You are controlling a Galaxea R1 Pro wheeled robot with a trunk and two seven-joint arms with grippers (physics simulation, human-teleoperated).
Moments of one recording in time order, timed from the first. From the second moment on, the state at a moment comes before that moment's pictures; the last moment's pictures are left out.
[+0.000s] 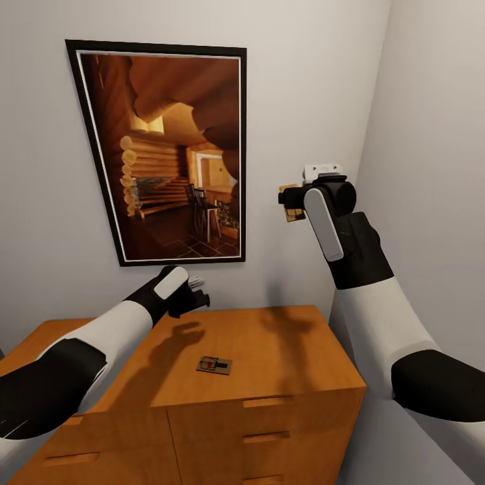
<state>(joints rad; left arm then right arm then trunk) -1.22 -0.05 -0.48 -0.36 1.22 0.75 0.68 -1.27 0.10 0.26 -1.27 -0.40 1.04 -0.54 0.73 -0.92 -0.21</state>
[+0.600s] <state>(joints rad) -1.22 -0.07 -0.47 -0.37 1.27 0.73 0.81 -1.27 0.10 0.25 -1.27 -0.40 1.04 -0.54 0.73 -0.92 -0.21</state>
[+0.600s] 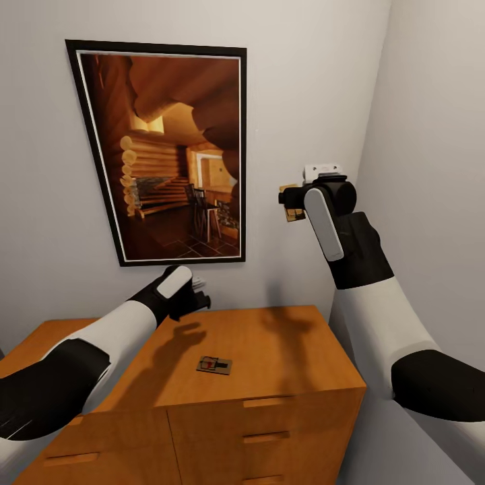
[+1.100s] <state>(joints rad) -1.22 -0.08 -0.47 -0.37 1.44 0.69 0.89 -1.27 0.10 0.25 -1.27 -0.40 1.04 -0.54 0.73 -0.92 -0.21</state>
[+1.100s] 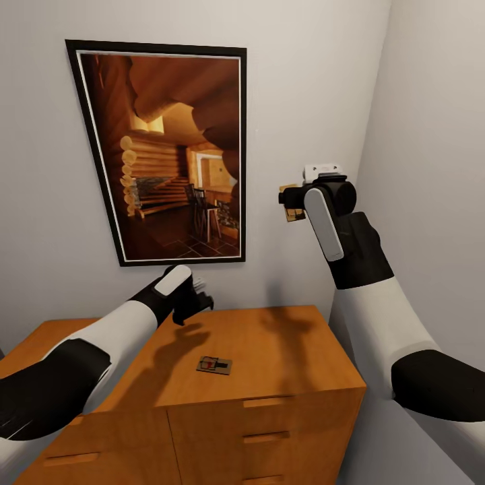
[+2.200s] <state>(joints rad) -1.22 -0.10 -0.47 -0.37 1.76 0.24 1.31 -1.27 0.10 0.26 -1.26 -0.40 1.04 -0.54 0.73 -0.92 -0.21</state>
